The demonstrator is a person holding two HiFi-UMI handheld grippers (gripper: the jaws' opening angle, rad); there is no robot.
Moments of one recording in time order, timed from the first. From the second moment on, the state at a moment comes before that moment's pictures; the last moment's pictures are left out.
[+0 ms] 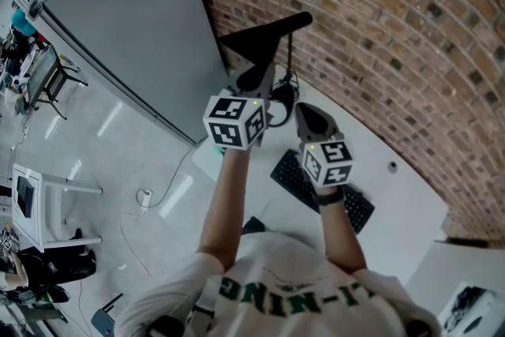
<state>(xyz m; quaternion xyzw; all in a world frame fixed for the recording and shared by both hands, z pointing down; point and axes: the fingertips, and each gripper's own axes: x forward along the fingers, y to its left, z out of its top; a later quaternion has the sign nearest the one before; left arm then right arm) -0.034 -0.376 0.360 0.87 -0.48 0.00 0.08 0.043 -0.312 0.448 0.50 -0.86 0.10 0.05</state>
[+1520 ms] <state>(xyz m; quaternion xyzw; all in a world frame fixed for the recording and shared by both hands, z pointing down) -0.036 -0.373 0.423 0.86 -0.48 0.00 0.16 0.043 -0.314 0.477 0.51 -0.85 0.14 0.07</state>
